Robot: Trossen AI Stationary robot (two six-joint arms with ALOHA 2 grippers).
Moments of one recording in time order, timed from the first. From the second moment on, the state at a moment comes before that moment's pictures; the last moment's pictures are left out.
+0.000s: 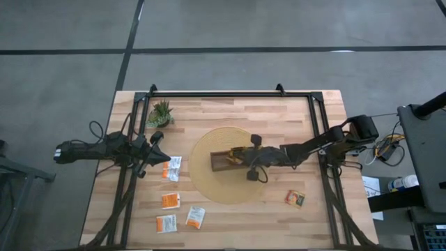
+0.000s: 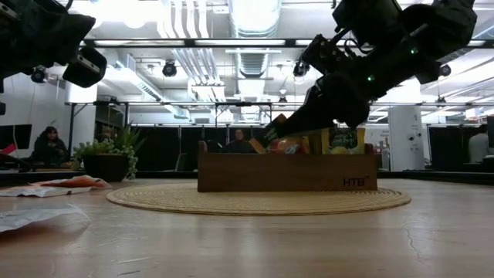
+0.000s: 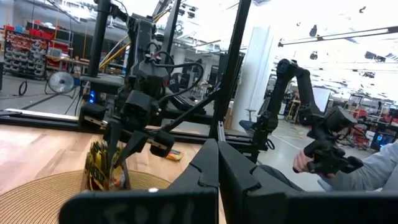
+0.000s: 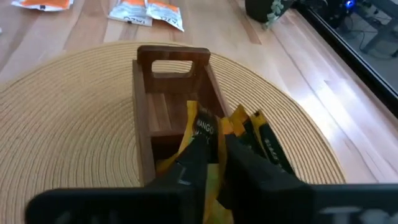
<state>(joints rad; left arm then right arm) -0.01 0.04 0.01 0.18 0.27 -0.27 0.14 1.63 0.62 0.49 0.34 -0.03</state>
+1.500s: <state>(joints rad) -0.01 0.04 0.01 0.18 0.27 -0.27 0.24 1.66 1.02 -0.26 0.29 0.09</state>
